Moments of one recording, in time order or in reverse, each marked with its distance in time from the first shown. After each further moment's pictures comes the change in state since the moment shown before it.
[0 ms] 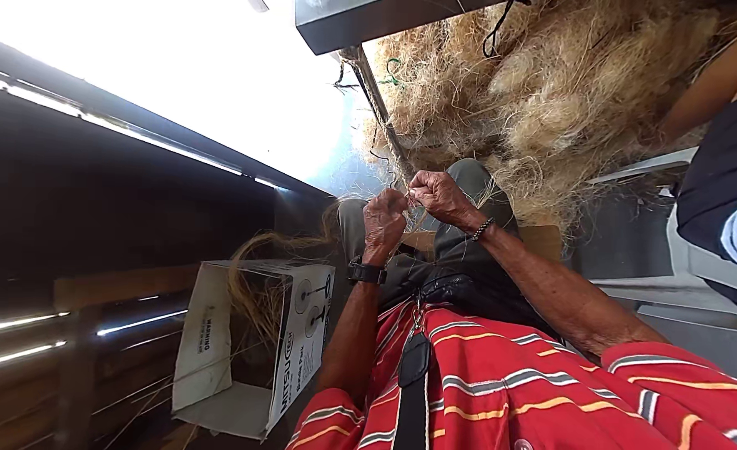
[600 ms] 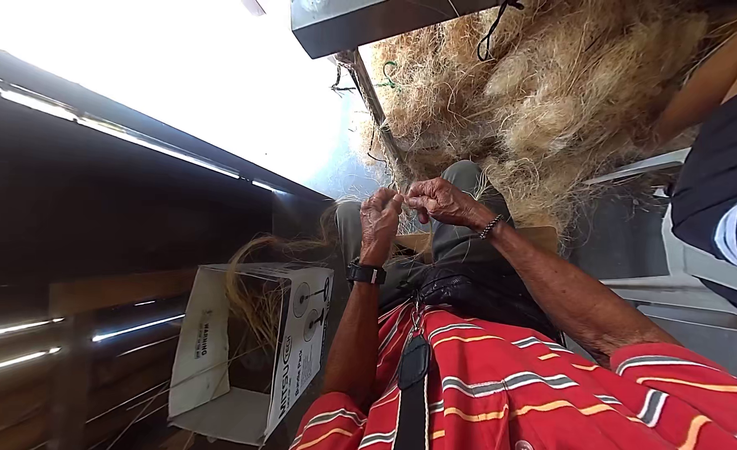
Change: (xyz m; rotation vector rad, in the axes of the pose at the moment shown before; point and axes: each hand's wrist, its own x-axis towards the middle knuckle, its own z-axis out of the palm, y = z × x) left_hand 0.003 0.001 0.000 -0.337 0.008 -0.212; right_hand -0.005 -0.005 -0.020 0.076 -0.317 0.056
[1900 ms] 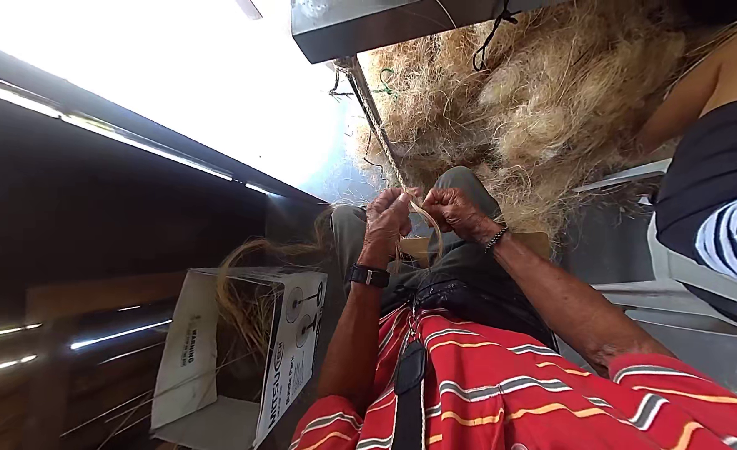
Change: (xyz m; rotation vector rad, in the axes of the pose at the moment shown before) left_hand 0.003 0.017 0.014 -0.613 -0.201 -0.073; right_hand -0.033 0.018 0.003 0.519 0.174 0.142
